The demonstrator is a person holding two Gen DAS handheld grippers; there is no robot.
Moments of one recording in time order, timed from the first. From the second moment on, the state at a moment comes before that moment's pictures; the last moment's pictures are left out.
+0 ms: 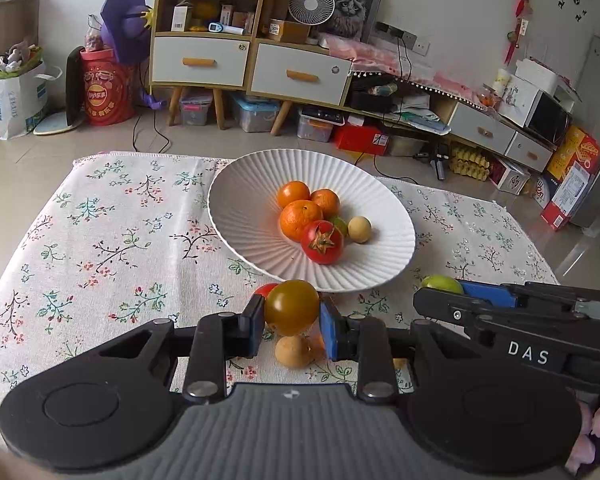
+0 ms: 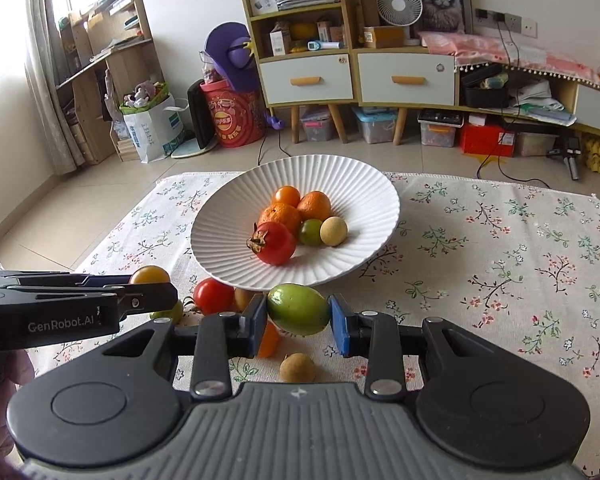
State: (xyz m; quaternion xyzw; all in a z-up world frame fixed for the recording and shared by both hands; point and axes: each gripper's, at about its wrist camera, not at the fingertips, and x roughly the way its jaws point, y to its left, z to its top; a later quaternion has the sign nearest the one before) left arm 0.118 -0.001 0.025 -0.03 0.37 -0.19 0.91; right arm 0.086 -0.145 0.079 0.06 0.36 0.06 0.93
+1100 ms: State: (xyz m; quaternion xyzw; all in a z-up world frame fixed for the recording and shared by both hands) left arm 0.177 -0.033 0.006 0.07 0.35 -0.23 0.91; right arm 0.136 -0.157 0.061 0.01 0.35 0.09 0.93
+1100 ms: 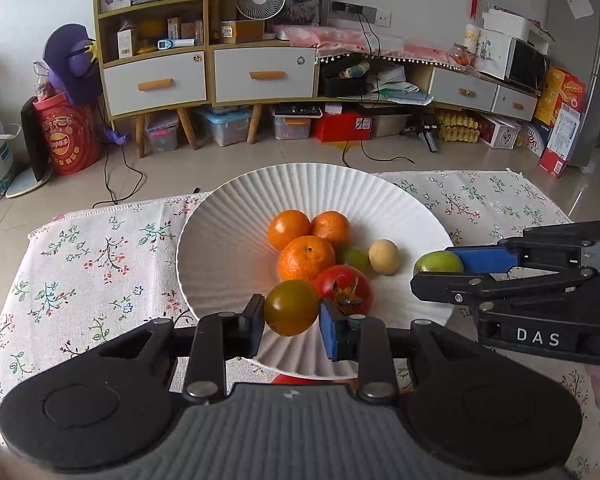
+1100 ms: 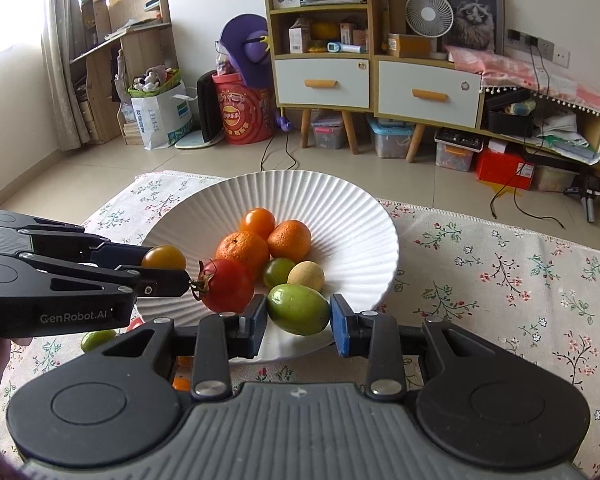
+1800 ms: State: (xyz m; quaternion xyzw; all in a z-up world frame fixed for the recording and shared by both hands) left arm 0.178 -0.027 0.007 0.06 0.35 -0.21 0.91; right arm 0.133 -0.154 0.063 -0.01 0.35 0.10 0.93
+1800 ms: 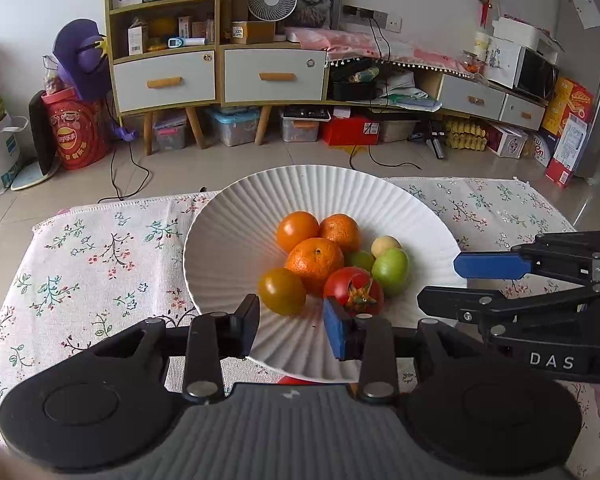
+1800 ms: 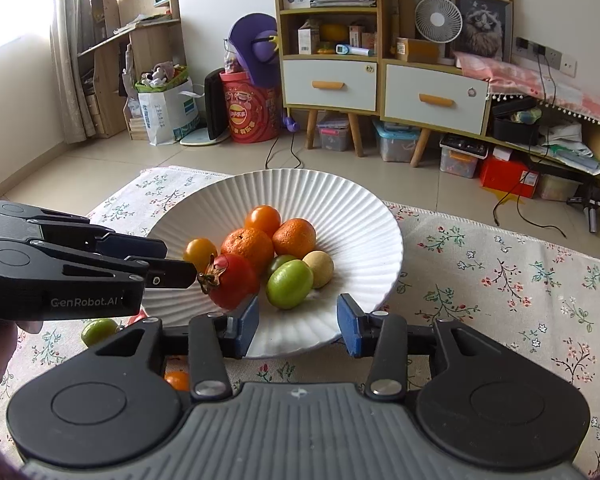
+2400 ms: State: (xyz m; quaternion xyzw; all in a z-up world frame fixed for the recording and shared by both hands) left arm 0.138 -0.023 0.038 0.05 0.36 -0.20 0.91; right arm 0.096 -0.153 0.094 -0.02 0.35 0.09 0.93
